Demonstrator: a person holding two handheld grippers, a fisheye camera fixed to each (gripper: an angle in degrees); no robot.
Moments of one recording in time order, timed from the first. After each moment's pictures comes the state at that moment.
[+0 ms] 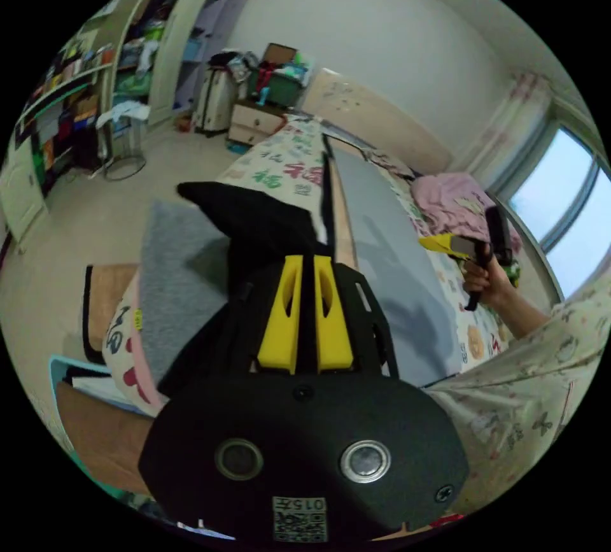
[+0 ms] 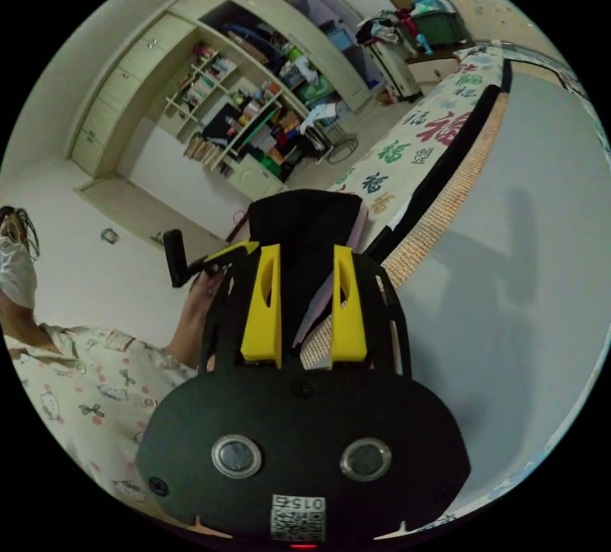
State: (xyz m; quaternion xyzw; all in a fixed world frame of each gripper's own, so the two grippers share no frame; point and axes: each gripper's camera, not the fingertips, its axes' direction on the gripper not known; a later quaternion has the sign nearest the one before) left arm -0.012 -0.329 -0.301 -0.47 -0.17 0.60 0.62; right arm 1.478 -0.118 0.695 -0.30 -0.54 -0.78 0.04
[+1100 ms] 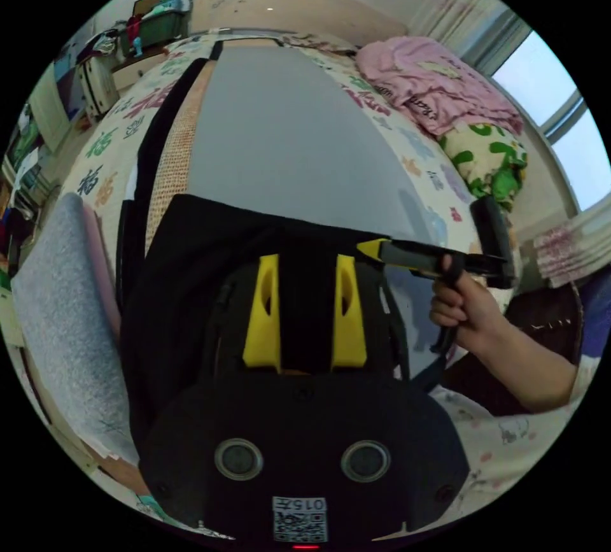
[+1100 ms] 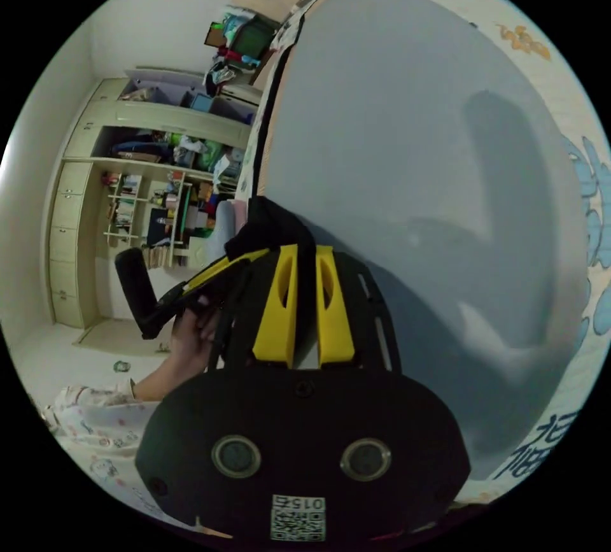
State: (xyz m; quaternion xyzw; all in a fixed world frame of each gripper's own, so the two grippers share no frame) left arm -0.151 -0.049 -0.103 -0.60 -0.26 0.62 0.43; right arm 0.717 0.068 0.293 -0.39 -0.49 -0.71 0.30
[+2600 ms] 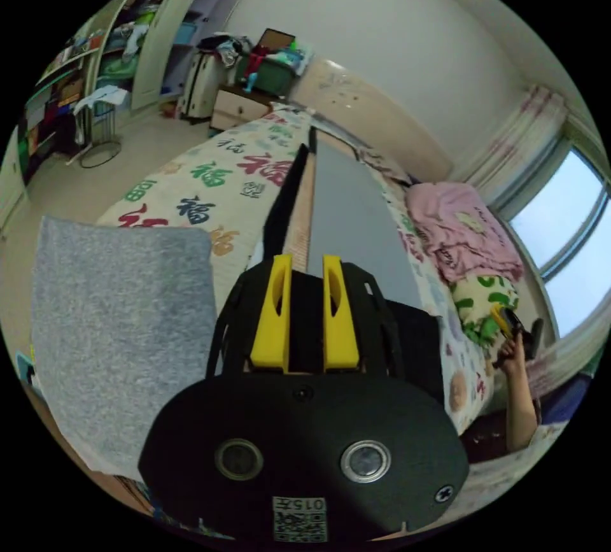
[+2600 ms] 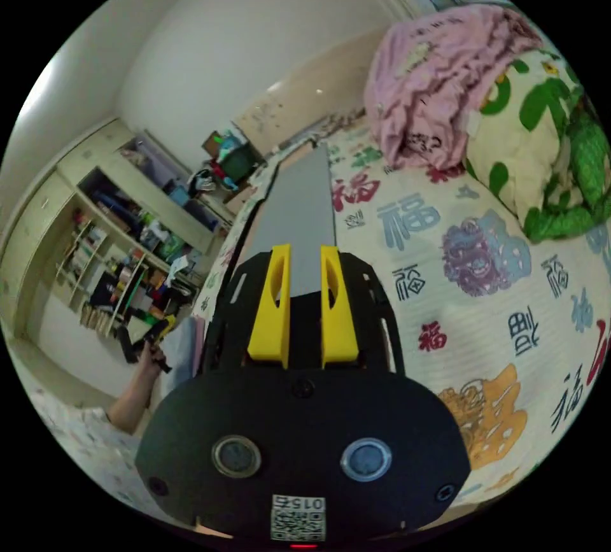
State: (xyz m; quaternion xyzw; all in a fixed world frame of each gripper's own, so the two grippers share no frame) left arm -0.041 -0.255 -0.126 -0.49 -0.17 0.55 0.66; right arm 0.225 -0.021 -0.298 -0.14 -0.65 -0.62 0.41
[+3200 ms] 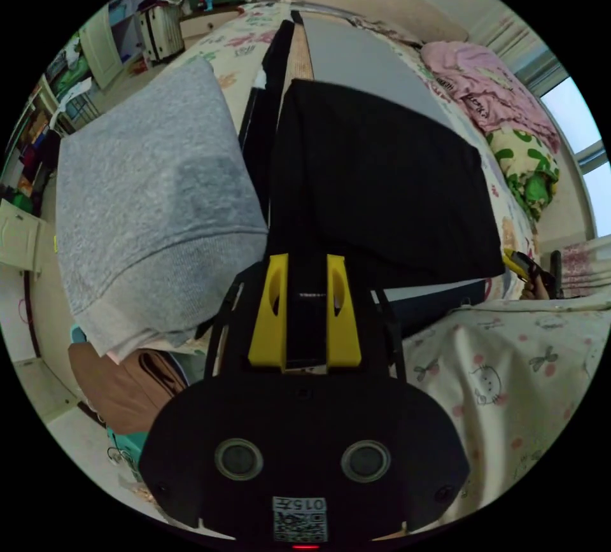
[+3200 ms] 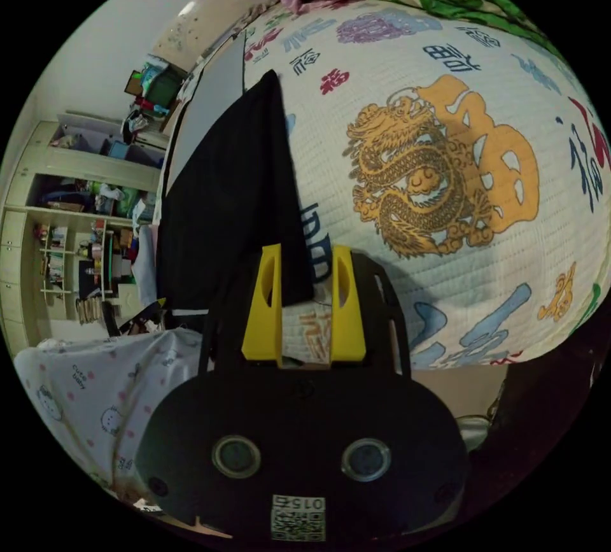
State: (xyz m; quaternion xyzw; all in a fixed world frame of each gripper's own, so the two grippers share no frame) left arm -0.112 -0.191 -0.325 -0.59 -0.38 0.58 0.42; right arm 0.309 -0.012 -0.007 -0.29 -0.41 -0.72 0.49
